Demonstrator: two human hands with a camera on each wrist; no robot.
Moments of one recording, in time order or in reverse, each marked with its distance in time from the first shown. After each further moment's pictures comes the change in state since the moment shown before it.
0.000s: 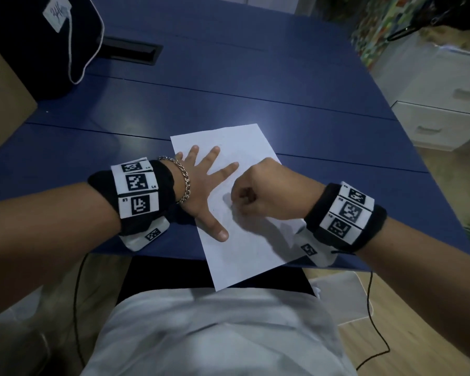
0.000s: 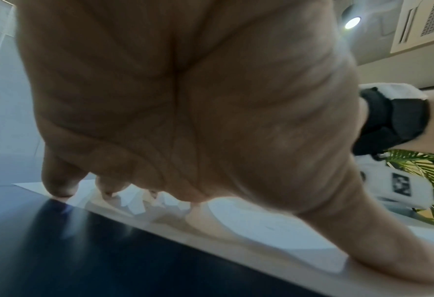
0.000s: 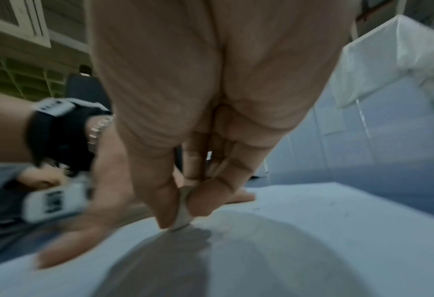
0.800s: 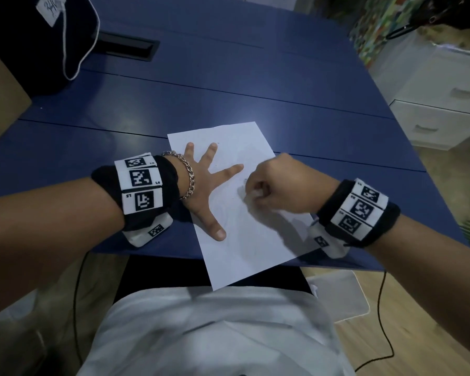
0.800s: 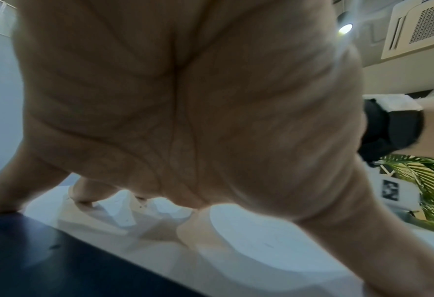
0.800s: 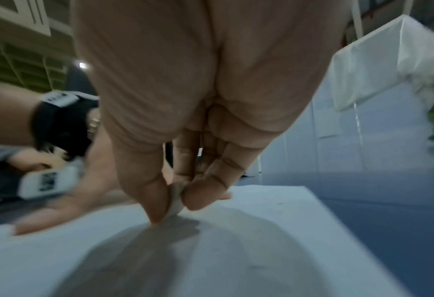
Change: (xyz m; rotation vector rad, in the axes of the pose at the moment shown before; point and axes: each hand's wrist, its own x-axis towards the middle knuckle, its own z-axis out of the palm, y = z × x) left_hand -0.003 0.009 -0.013 0.019 -0.091 -0.035; right_hand -0.008 0.023 -0.004 -0.036 -0.009 0.041
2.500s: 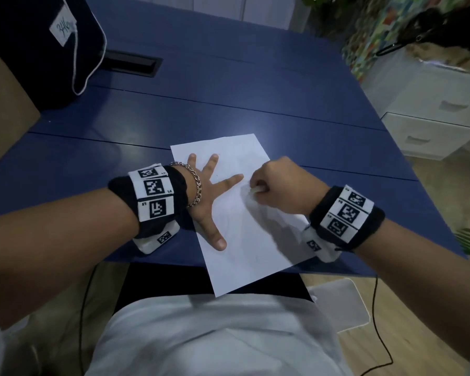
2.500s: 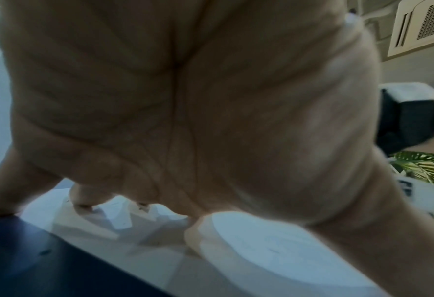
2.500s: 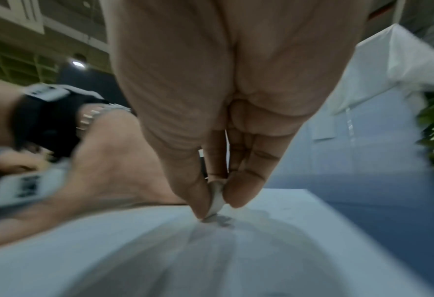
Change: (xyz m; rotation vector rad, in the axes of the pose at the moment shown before) left_hand 0.002 -0.001 0.000 -0.023 -0.008 -0.008; right_hand 0.012 0.004 0.006 -0.052 0.115 0.139
